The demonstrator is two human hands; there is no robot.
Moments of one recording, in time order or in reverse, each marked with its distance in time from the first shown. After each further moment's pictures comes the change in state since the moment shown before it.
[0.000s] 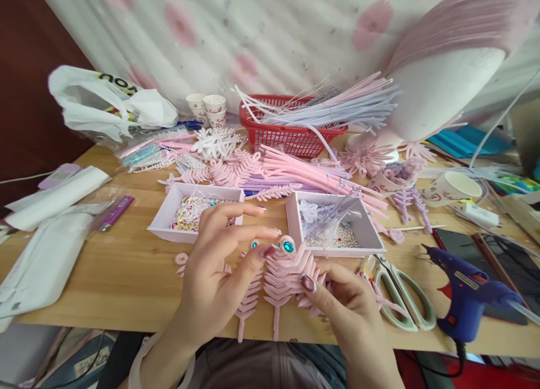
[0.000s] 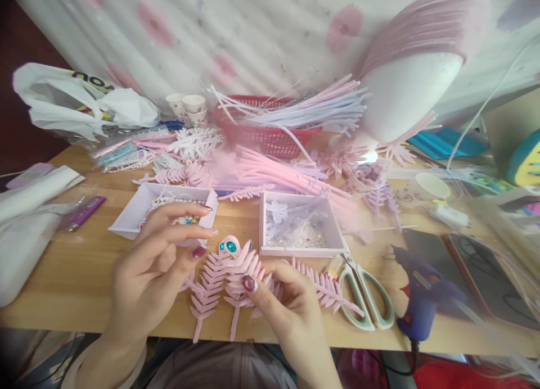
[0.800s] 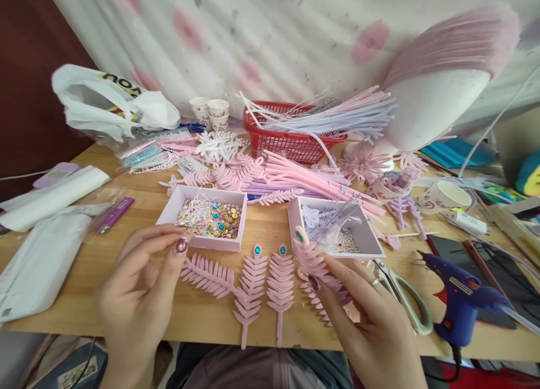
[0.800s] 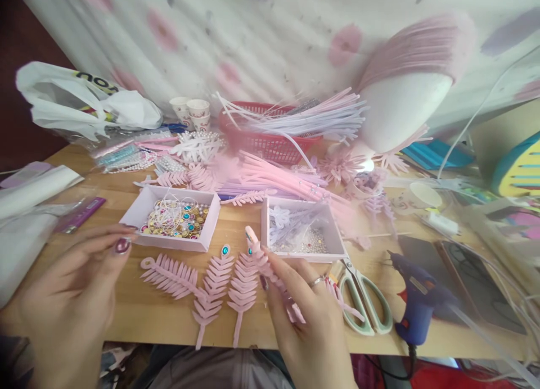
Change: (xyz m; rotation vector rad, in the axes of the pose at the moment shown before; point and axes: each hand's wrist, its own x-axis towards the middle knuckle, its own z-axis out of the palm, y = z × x) left_hand -0.035 -0.024 -0.044 0.108 0.503 -0.323; right_hand -0.005 -0.017 -0.013 -1.023 0.083 -0.627
